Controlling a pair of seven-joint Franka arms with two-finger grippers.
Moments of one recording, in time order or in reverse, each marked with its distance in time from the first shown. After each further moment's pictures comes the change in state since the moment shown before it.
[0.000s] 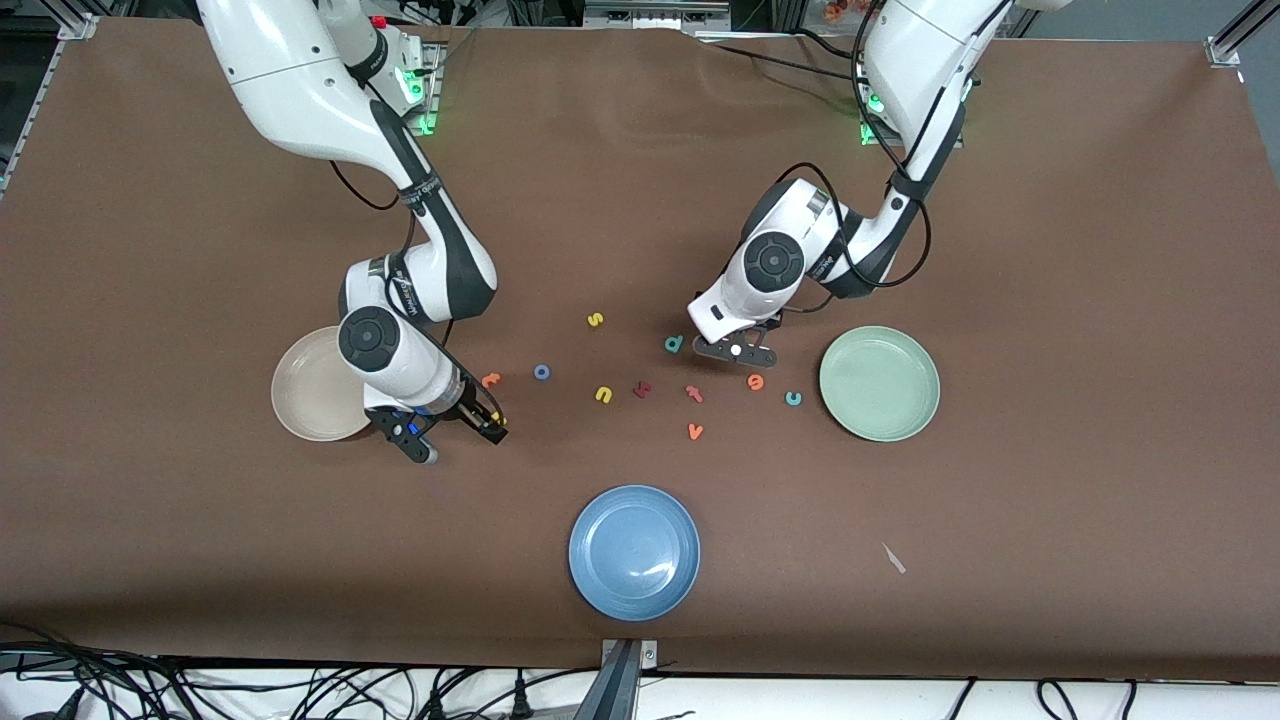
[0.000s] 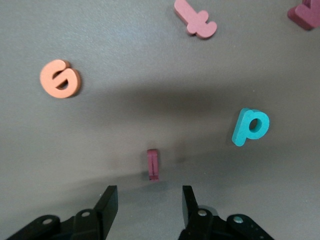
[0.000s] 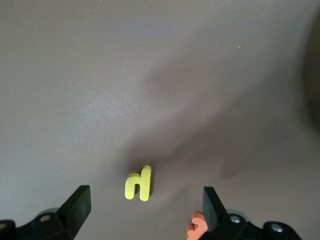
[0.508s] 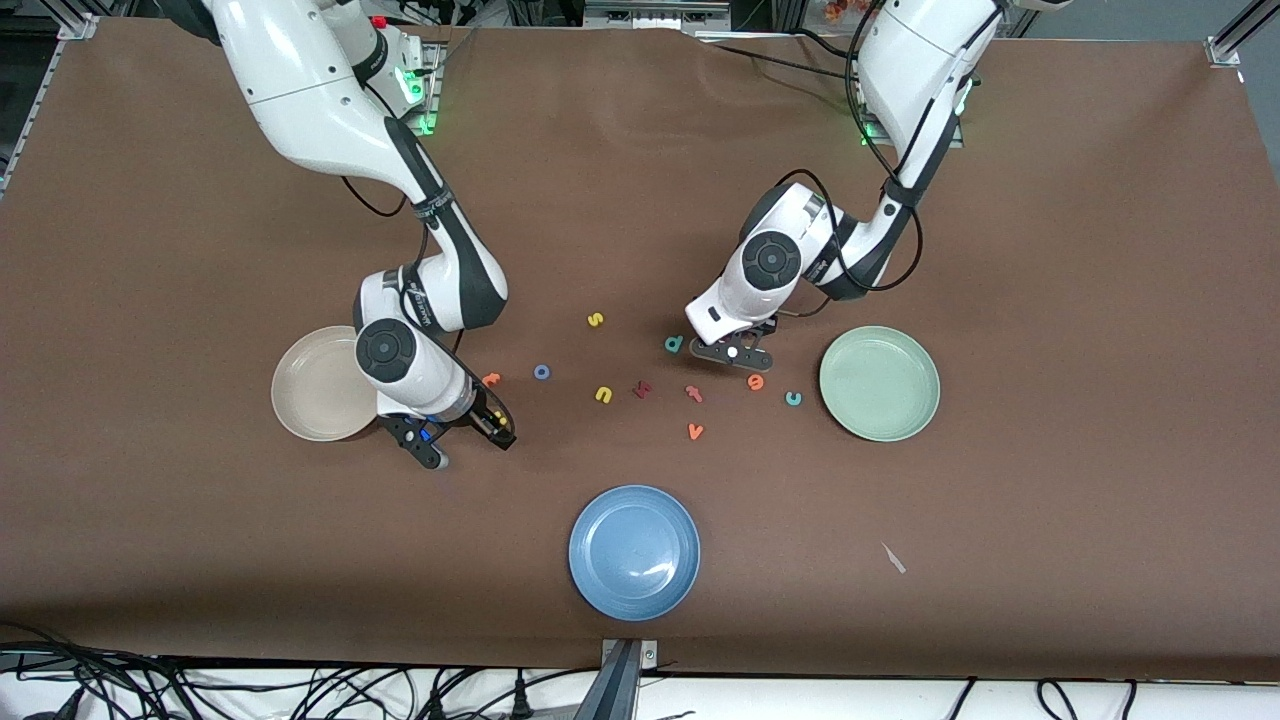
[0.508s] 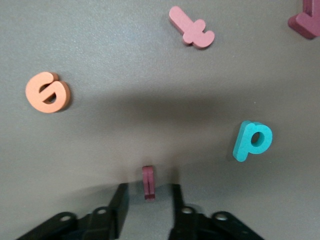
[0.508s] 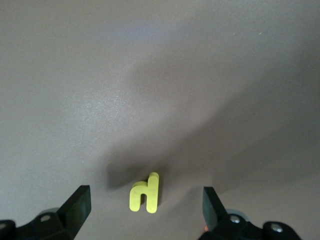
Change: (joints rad) left arm -0.003 0.024 0.003 -0.006 0.009 0.067 0.000; right arm 0.010 0.067 0.000 0.058 0.000 0.000 0.029
